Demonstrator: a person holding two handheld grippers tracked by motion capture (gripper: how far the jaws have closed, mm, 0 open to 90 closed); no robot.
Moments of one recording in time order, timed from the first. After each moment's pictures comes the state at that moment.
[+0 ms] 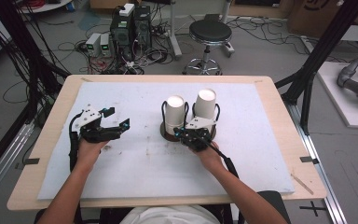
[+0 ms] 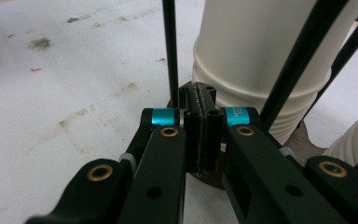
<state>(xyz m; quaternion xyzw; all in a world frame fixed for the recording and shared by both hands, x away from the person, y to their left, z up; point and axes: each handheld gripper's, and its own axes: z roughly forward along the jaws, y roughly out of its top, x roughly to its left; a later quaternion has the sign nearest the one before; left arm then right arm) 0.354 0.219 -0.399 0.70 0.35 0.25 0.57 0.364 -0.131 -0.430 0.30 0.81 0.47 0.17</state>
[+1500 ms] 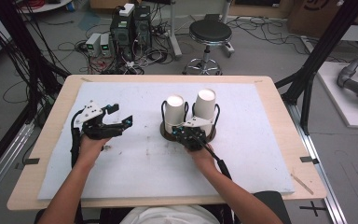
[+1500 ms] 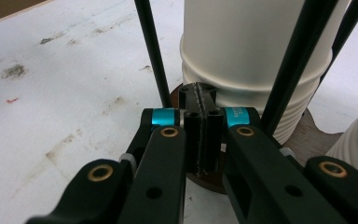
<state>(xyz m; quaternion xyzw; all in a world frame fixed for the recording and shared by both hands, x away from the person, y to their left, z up) 0.363 0.211 -0.386 0.70 0.32 0.23 0.60 0.364 -0.117 -0.436 0.38 0.78 0.47 0.17</state>
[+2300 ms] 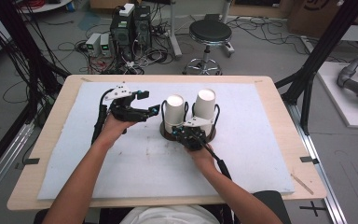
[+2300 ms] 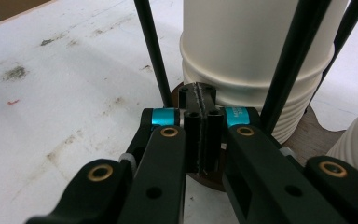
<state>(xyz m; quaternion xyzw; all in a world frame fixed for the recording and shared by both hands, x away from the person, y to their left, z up) 0.413 0.137 -0.353 0.74 0.24 0.15 0.61 0.365 -0.117 -0.437 0.39 0.78 0.47 0.16</state>
